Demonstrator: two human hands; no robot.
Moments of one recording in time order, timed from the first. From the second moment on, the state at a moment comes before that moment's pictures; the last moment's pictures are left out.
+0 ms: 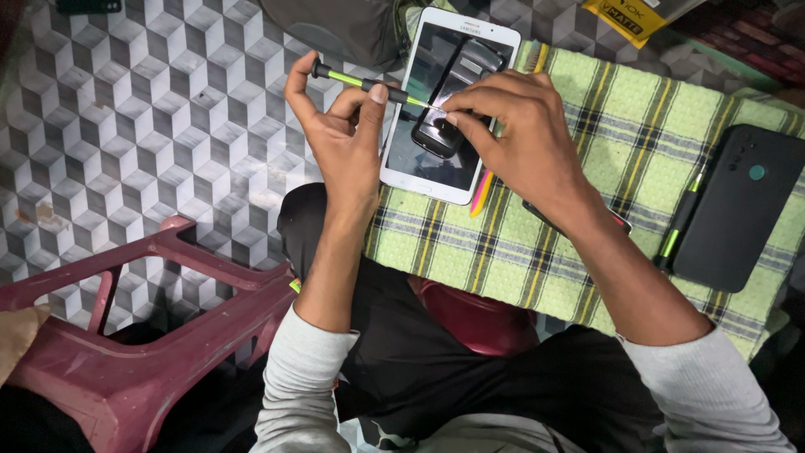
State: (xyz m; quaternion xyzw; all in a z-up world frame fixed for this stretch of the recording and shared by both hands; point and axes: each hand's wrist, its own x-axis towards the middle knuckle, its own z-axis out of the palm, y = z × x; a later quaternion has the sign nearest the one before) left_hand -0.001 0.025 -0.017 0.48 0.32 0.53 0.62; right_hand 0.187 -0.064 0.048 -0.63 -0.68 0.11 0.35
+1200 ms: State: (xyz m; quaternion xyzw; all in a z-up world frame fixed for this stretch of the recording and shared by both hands) left_hand -0.002 0.029 -0.021 0.46 0.31 0.54 0.63; right_hand 0.184 -0.061 0.042 -0.66 -0.61 0.18 0.40
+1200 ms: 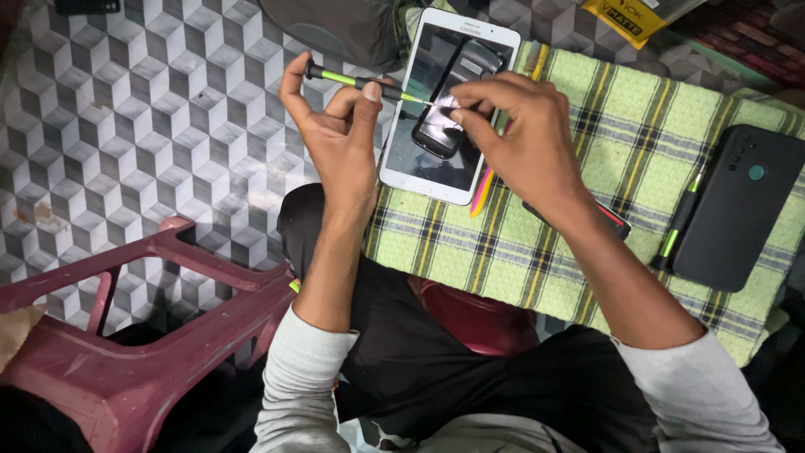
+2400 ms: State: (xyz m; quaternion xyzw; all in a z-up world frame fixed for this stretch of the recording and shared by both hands) left_hand -0.156 0.019 0.045 0.30 0.20 0.65 0.67; right_hand -0.051 -0.072 0.017 -0.64 -0.74 0.01 0.19
